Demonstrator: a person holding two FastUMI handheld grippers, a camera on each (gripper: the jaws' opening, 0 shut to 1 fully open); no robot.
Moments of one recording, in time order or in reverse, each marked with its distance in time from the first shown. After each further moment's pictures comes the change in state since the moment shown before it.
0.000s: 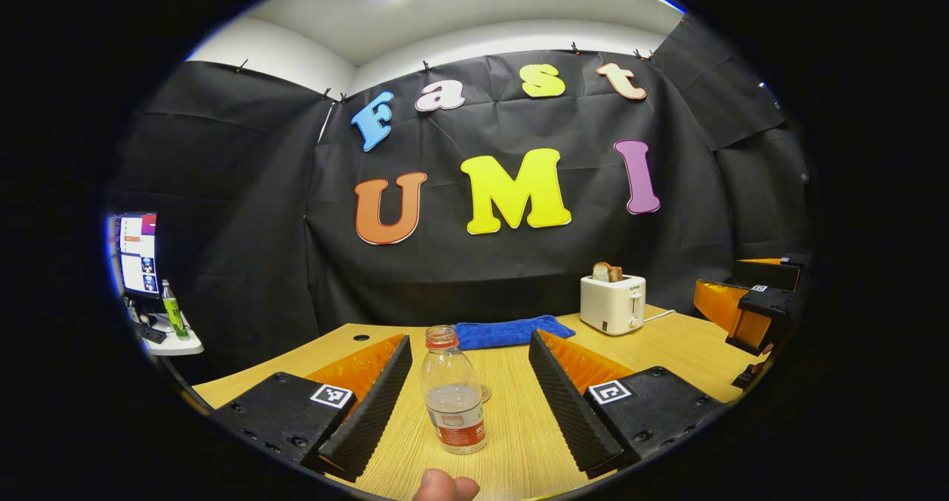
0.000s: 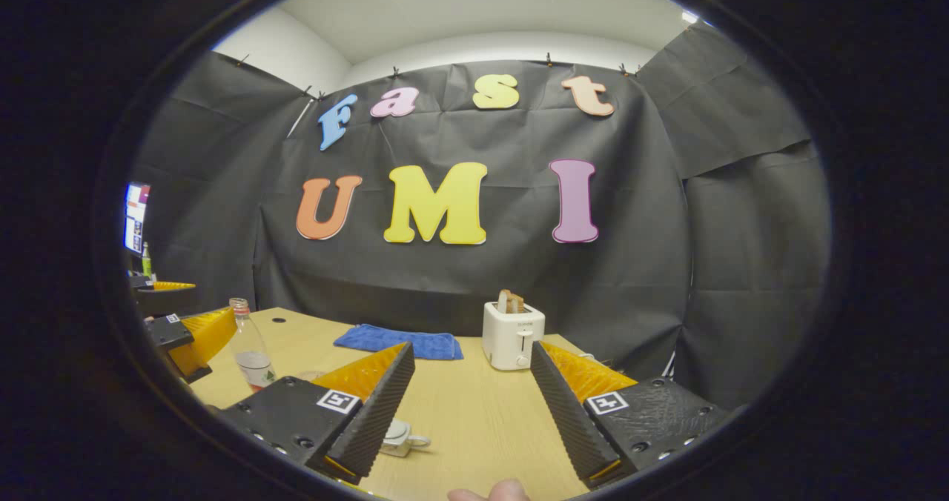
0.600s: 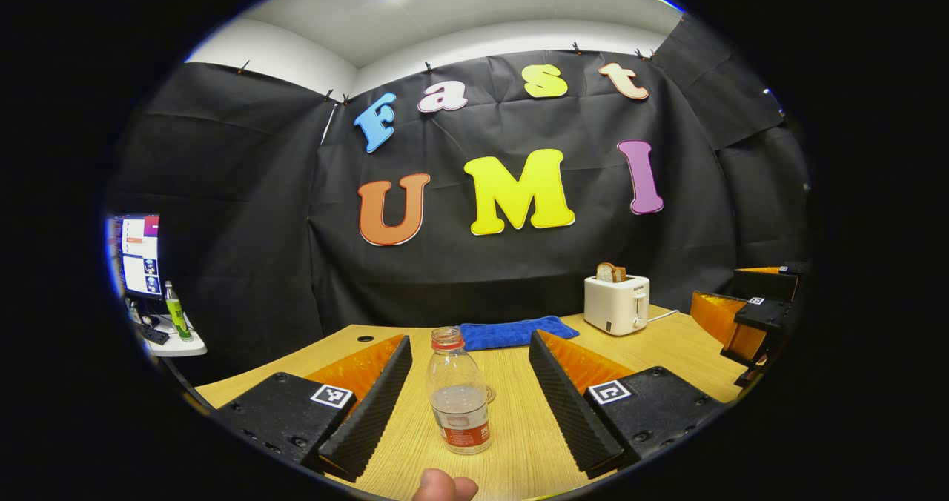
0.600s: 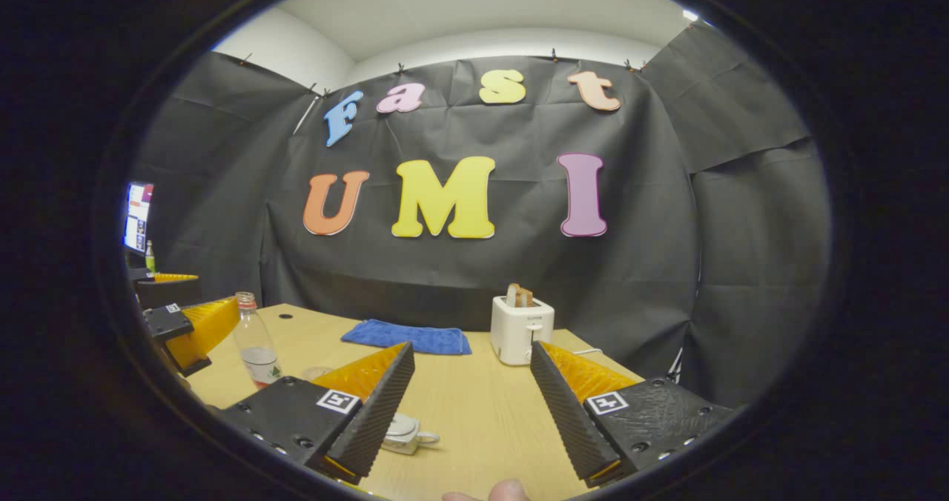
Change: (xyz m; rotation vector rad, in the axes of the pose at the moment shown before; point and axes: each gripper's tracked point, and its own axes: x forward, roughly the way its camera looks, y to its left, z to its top) left arm 0.001 0.003 0.000 0.003 -0.002 0.015; right arm 0.003 0.015 -0.015 0.003 0.027 0.032
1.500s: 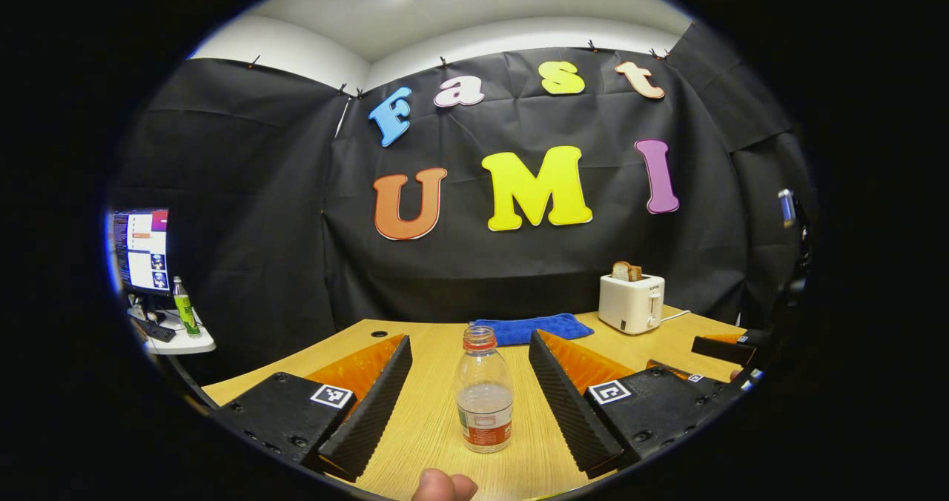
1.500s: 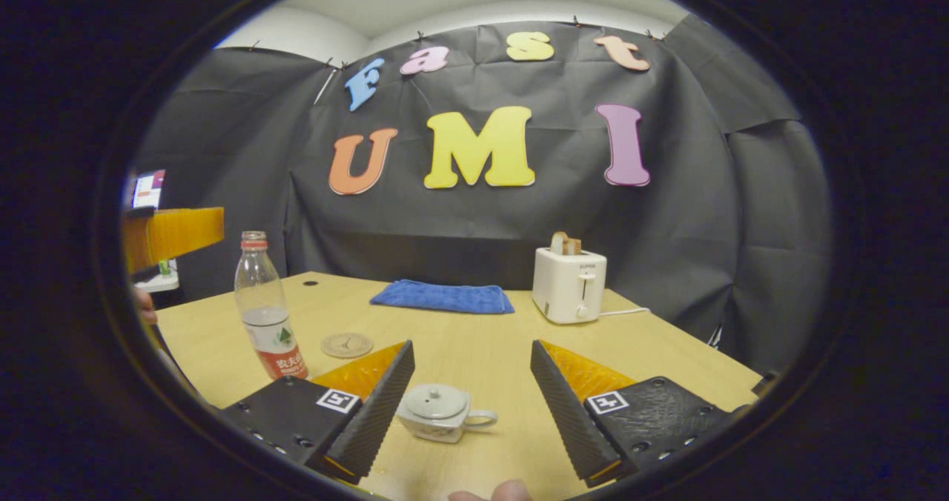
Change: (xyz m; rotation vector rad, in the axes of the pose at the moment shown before) left arm 0.001 0.033 0.002 -0.018 0.020 0.049; right arm 0.041 0.058 -0.089 0.005 0.146 0.109
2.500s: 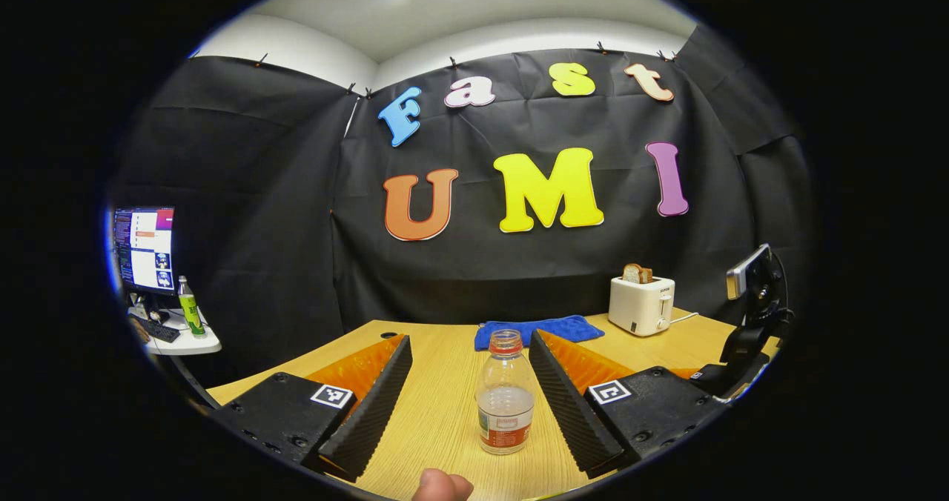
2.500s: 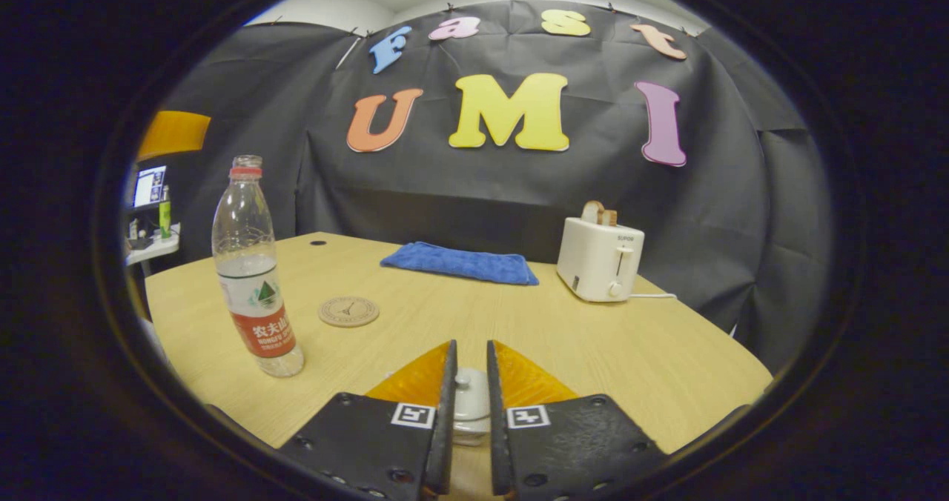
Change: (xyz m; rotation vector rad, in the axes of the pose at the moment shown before) left arm 0.002 0.022 0.005 -0.008 0.004 0.014; right arm 0.039 0.030 -0.041 -0.092 0.108 0.052
